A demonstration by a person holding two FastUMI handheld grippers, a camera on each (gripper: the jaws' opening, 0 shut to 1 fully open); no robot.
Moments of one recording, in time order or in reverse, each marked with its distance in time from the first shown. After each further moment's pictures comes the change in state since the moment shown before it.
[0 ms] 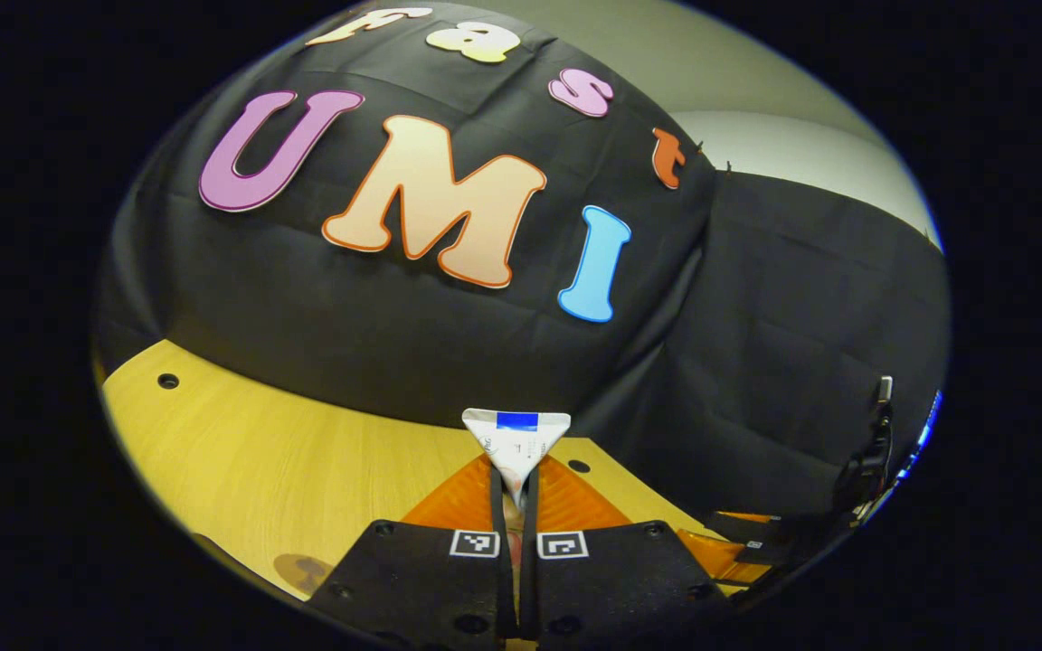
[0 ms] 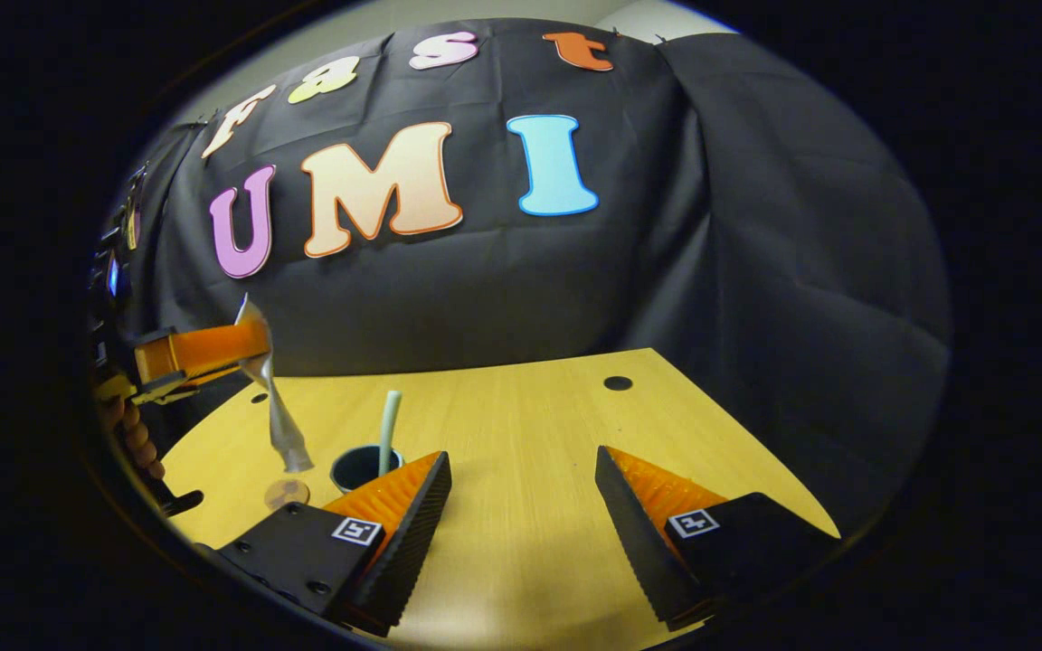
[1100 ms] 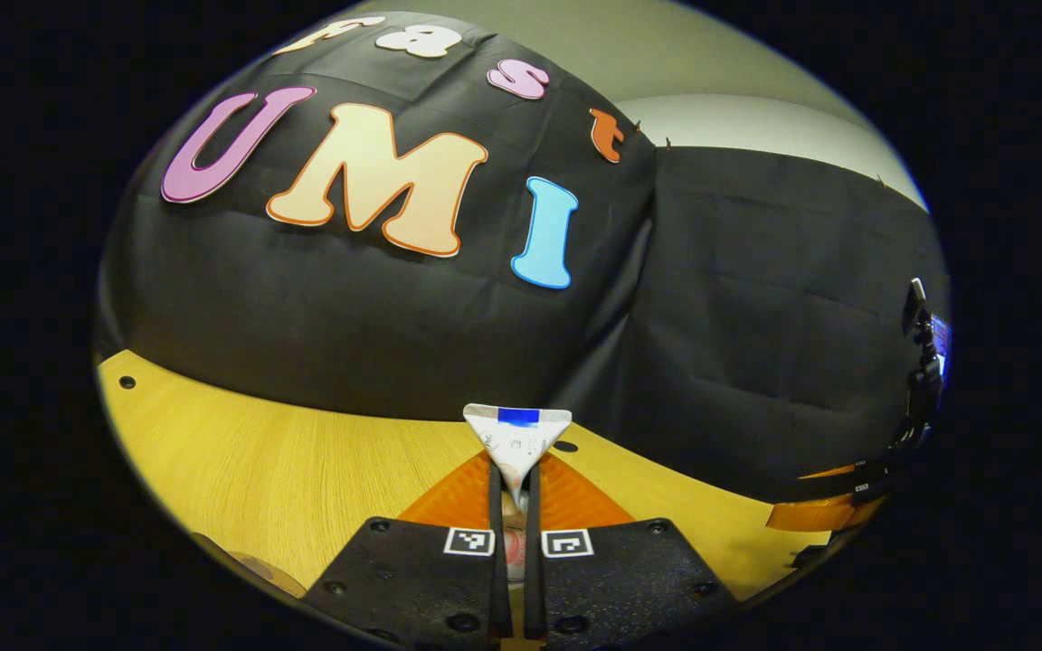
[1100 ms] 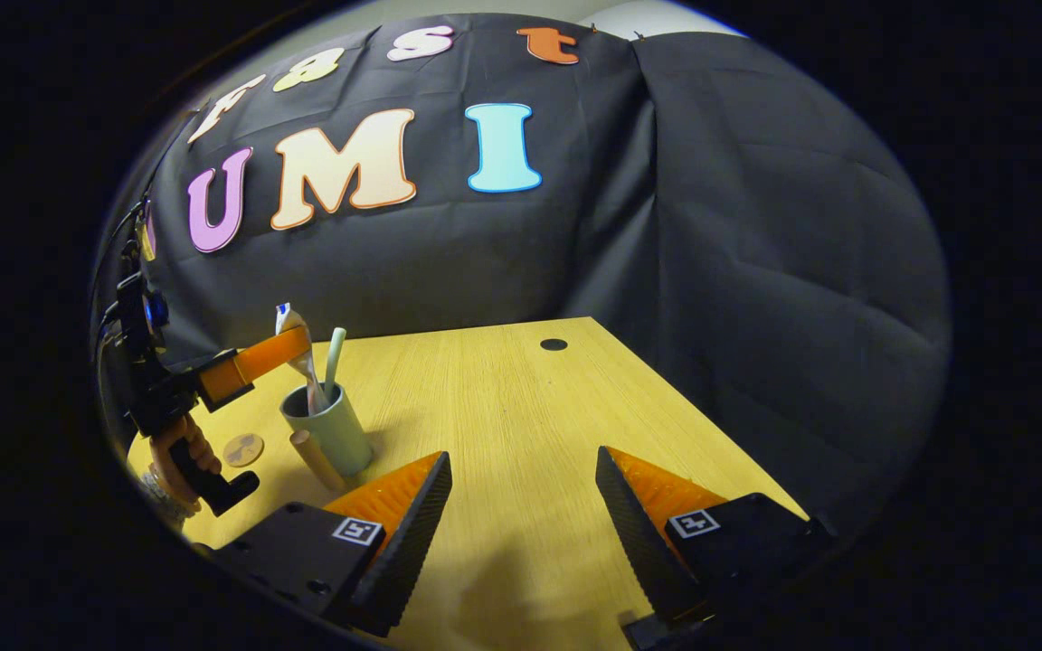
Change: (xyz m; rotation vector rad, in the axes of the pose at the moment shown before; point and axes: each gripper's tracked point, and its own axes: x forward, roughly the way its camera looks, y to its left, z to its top) left arm 0.026 -0.010 -0.090 0.105 -0.008 -0.119; right arm -0.040 -0.053 -0.049 -0.023 0.049 -0.104
